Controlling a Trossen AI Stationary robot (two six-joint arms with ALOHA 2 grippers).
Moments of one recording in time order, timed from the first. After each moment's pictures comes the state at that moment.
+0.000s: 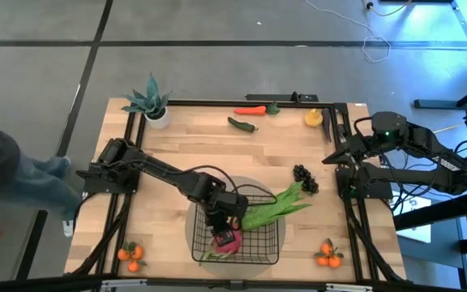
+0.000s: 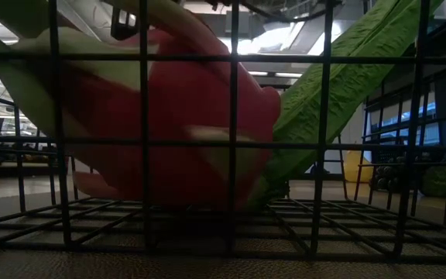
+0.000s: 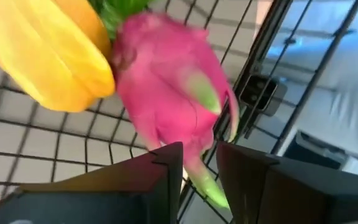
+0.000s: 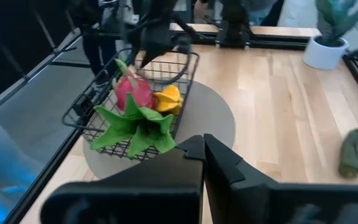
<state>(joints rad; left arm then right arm) -0.32 1.90 1.65 -0.82 0.36 -0.91 -0.27 0.51 0.93 -0.89 -0.49 -0.18</state>
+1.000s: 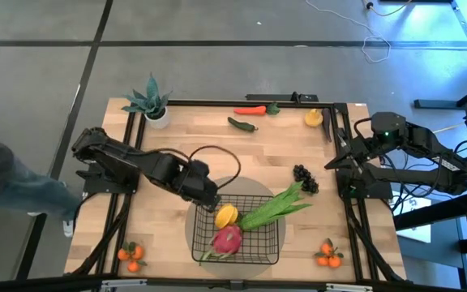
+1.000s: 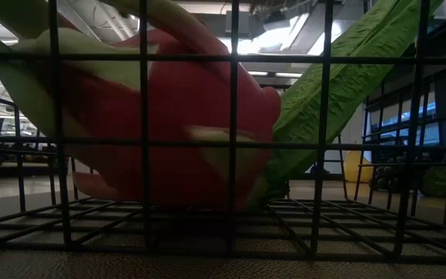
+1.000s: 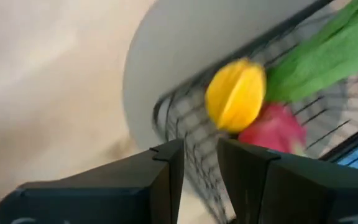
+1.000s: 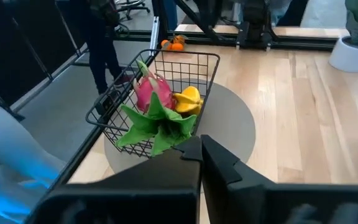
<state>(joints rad) -0.36 1.63 1.65 -1.24 -0.16 -1.42 -0.27 0.51 0.93 -0.90 -0.58 -0.17</state>
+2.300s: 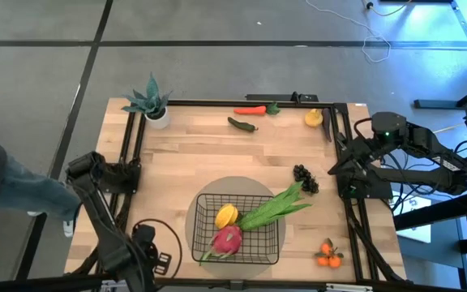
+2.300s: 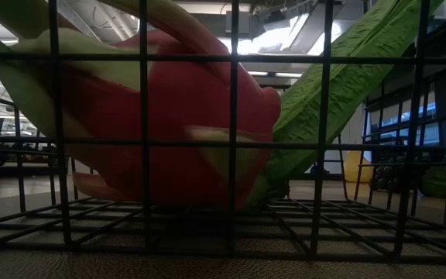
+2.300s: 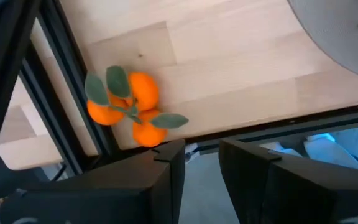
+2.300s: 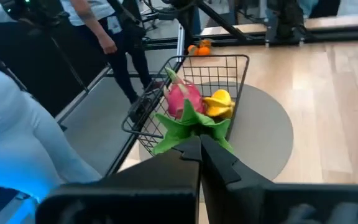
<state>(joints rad) -1.00 1.82 1.65 -1.41 0.02 -2.38 -0.27 0.51 0.93 -0.89 -0.70 -0.08</state>
